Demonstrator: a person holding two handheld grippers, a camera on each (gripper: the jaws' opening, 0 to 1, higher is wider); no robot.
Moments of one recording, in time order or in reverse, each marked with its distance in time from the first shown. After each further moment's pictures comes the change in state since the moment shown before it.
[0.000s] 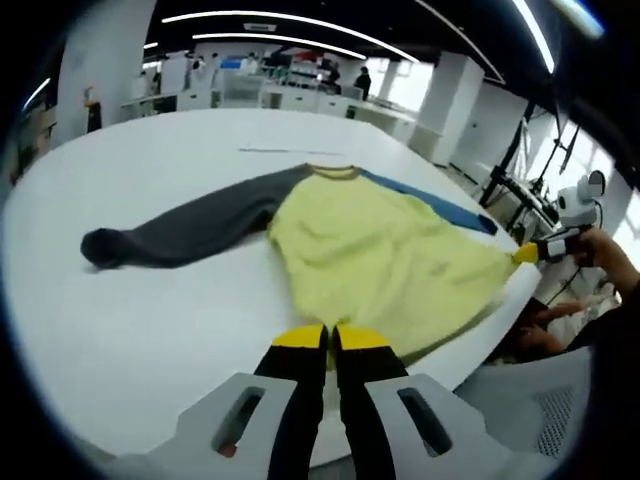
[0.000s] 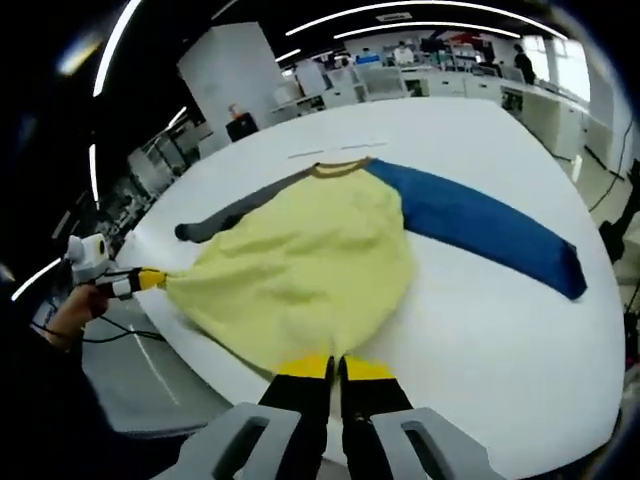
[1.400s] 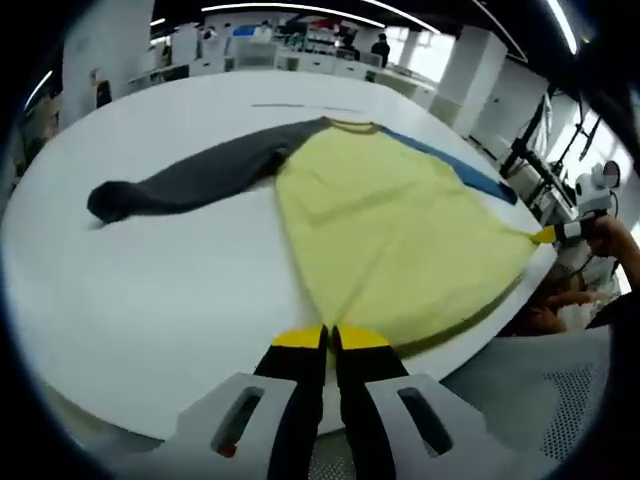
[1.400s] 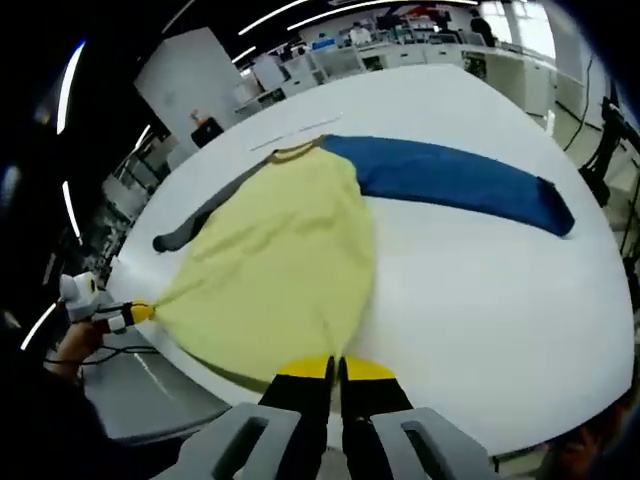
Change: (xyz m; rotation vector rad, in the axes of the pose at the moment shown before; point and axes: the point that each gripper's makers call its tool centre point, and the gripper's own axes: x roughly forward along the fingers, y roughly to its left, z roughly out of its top) left arm 0.002 0.006 -0.038 -0.007 0.143 0.073; right arm 0.000 -0.027 -0.019 0.168 0.033 -0.047
